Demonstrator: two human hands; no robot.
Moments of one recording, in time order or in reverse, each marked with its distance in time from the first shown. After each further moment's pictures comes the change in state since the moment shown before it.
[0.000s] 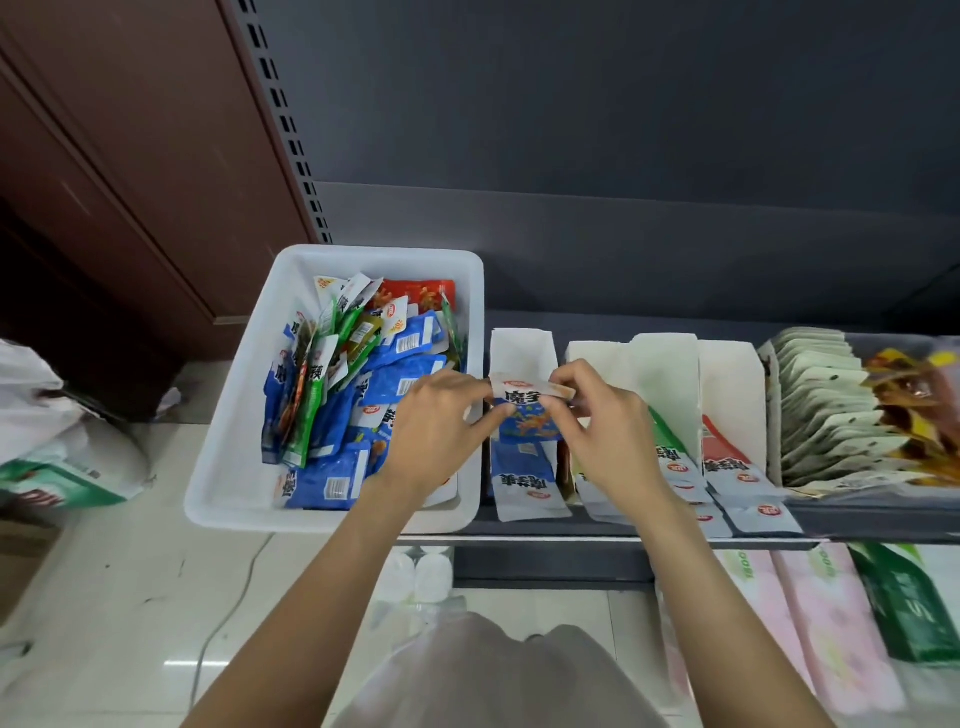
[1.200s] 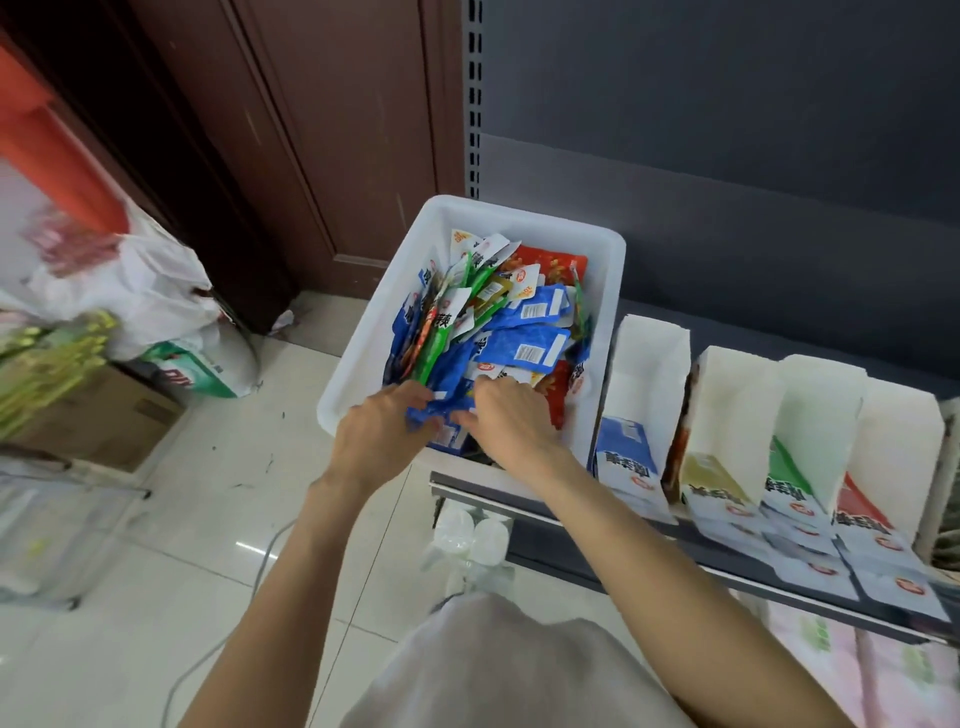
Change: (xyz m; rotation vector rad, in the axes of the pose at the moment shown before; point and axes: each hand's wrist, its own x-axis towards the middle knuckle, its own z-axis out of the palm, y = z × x) left_hand -0.100 -0.093 -0.074 0.107 -0.296 -0.733; right_hand 0.025 -0.106 0.143 -0.358 -0.623 -0.099
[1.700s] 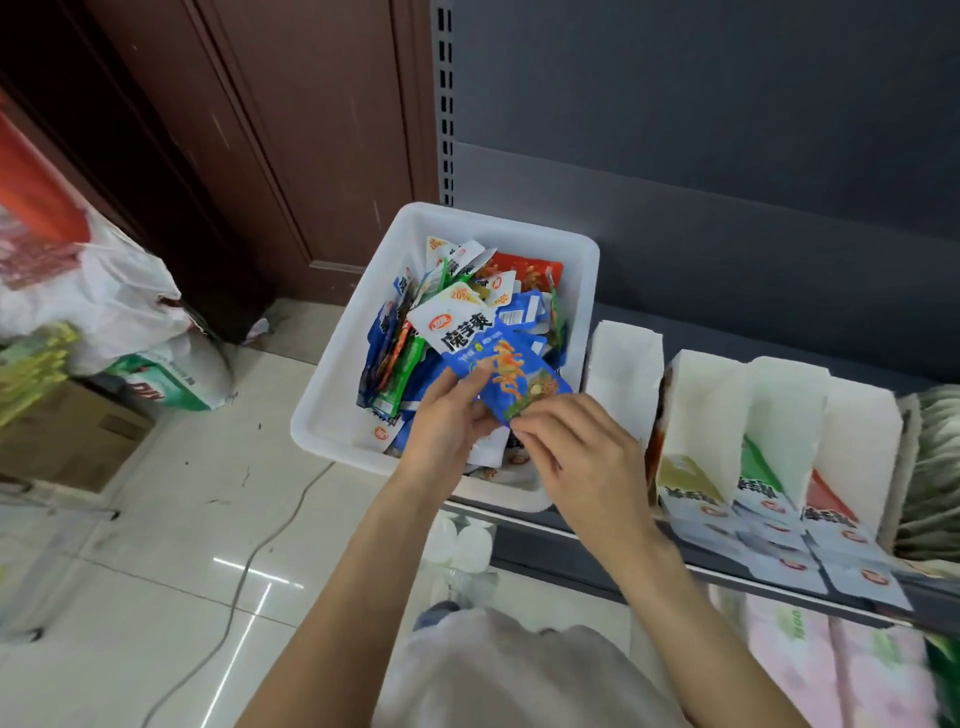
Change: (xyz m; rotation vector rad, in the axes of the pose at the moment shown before) left_hand -0.007 0.101 0.003 -1.585 -0.180 -0.186; right_hand -0.080 0.052 -0.030 0.126 0.736 -0.322
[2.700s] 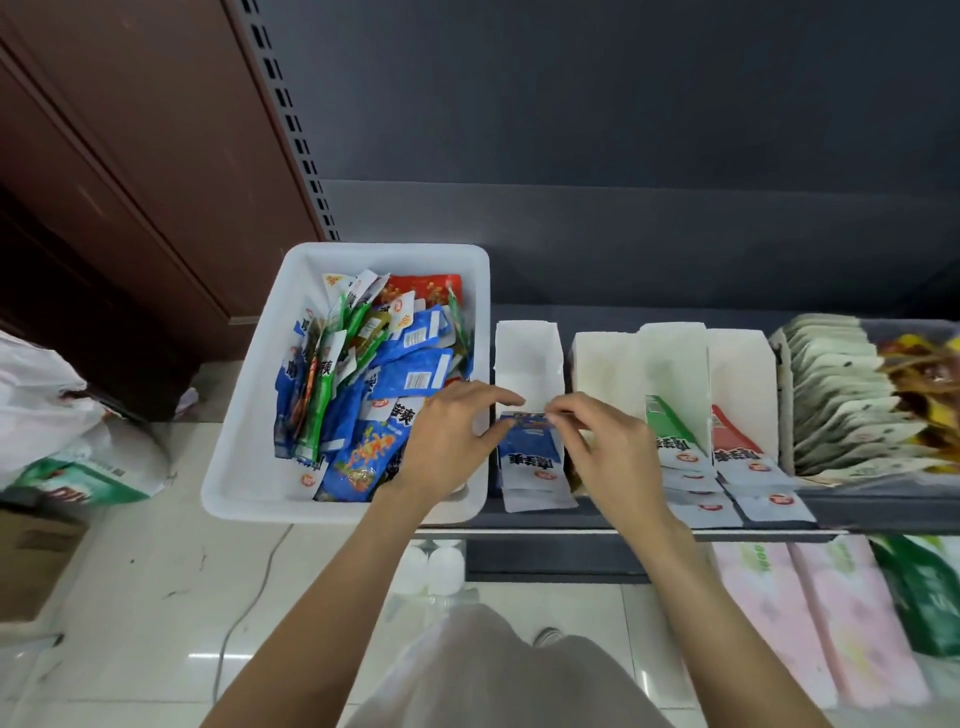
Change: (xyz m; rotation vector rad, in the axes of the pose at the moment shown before) left_hand 0.039 -0.048 0.033 1.336 -0.364 0.821; right_hand -0.048 0.064 -0.040 0.082 0.087 0.422
